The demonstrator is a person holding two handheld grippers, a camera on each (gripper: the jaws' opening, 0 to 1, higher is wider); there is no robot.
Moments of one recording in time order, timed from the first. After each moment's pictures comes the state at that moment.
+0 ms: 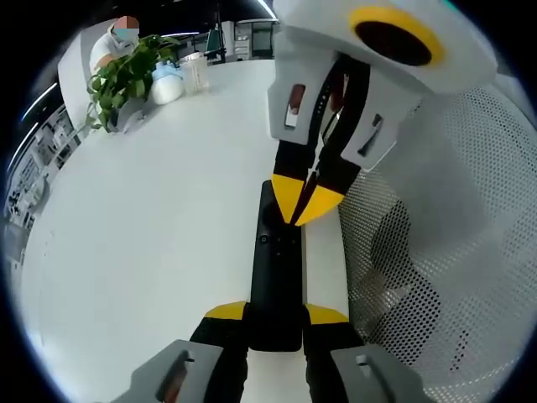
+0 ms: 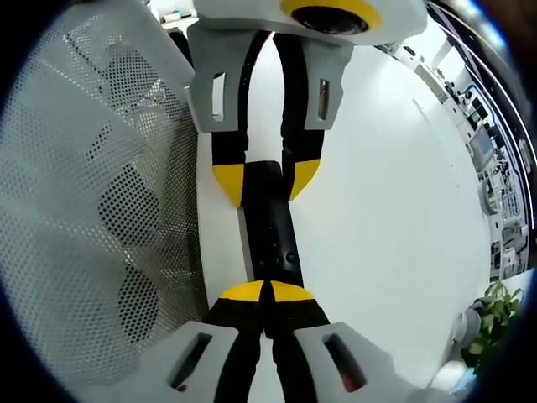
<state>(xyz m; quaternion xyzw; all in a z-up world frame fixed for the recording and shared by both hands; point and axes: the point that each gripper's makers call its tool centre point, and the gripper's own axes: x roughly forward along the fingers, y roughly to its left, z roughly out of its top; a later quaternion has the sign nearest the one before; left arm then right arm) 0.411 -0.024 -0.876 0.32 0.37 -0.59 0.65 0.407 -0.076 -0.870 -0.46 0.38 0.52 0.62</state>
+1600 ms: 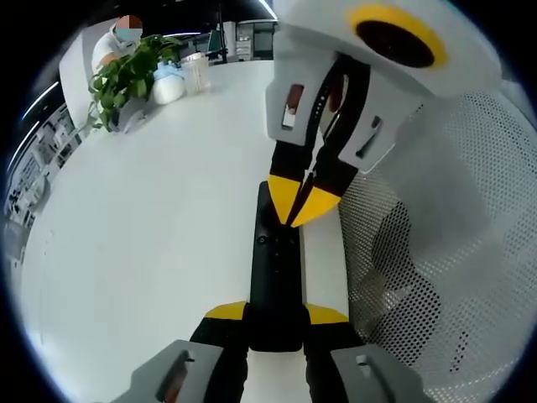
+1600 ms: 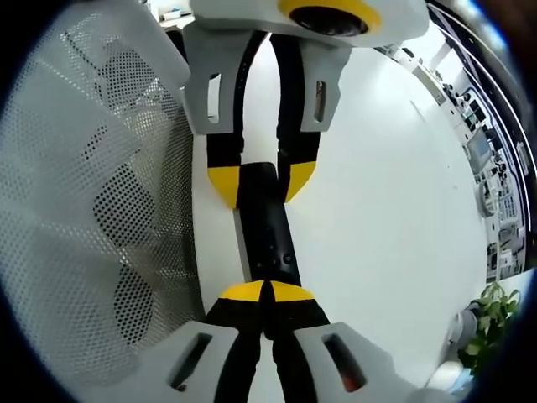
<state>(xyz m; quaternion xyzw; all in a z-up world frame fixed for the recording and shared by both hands) 0.411 -0.024 -0.876 0.31 0.37 -0.59 0.65 0.411 -0.075 -0.869 -0.46 0.38 0.51 0.62</state>
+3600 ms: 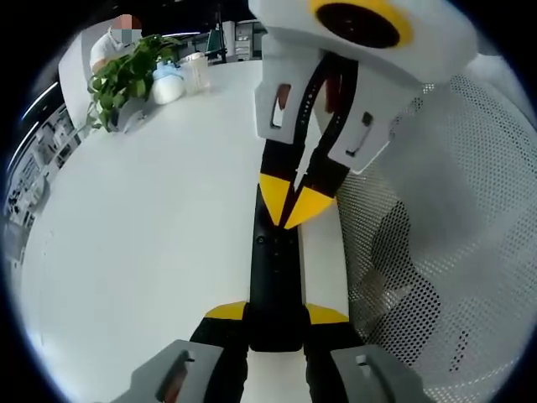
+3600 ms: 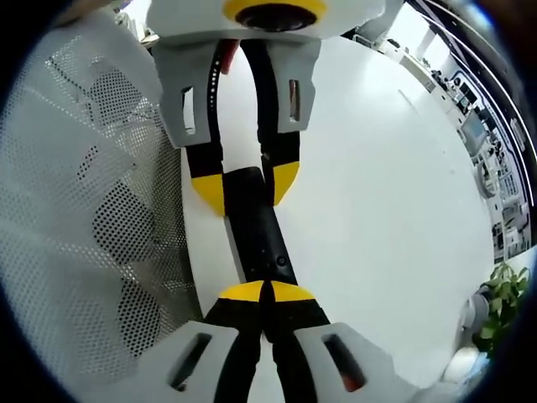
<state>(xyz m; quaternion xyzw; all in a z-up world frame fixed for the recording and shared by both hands) 0.411 -0.024 -0.876 0.31 0.37 -0.59 0.65 0.416 -0.073 -0.869 -0.42 0.40 0.50 0.65</state>
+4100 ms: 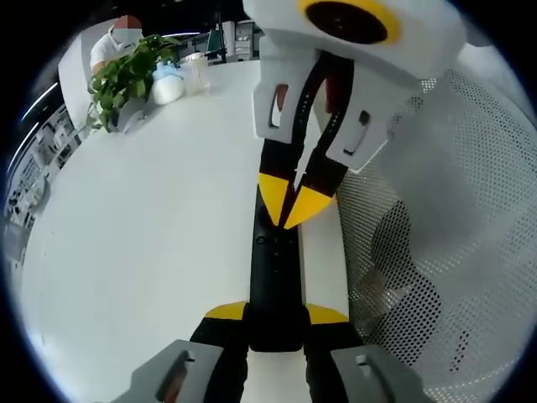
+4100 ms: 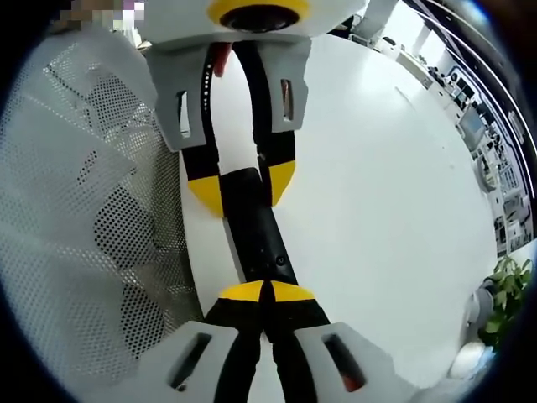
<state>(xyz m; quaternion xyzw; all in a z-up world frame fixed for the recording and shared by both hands) 0.411 -0.024 -0.876 0.32 0.37 -0.59 0.65 0.416 -0.073 -0.869 -0.40 0.40 0.50 0.65</state>
